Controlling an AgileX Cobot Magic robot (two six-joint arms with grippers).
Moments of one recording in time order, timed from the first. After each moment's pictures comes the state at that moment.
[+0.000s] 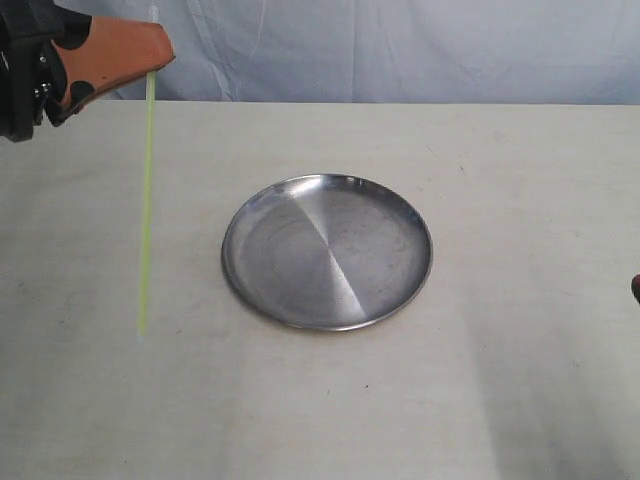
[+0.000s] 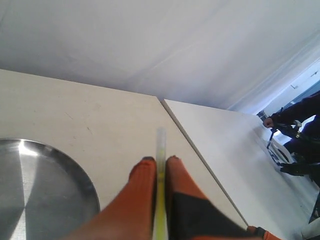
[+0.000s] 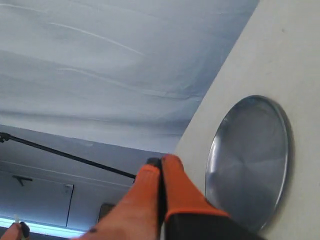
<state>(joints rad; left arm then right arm) -0.32 0.97 -0.70 -1.65 0.56 1.03 0.02 0.01 0.00 0.97 0.25 0.25</state>
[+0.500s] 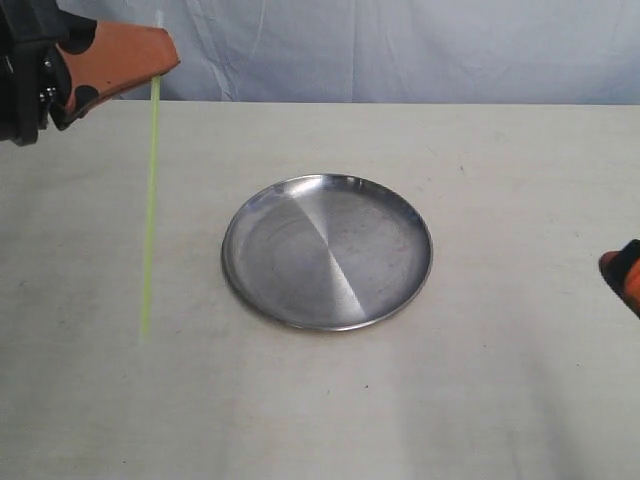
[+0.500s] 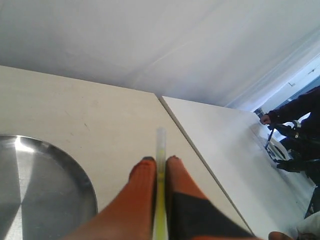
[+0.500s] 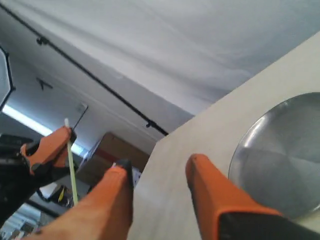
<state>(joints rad) -0.32 0.97 -0.69 -1.65 0.58 1.03 0.02 0.11 -0.15 1.37 0.47 -0.44</state>
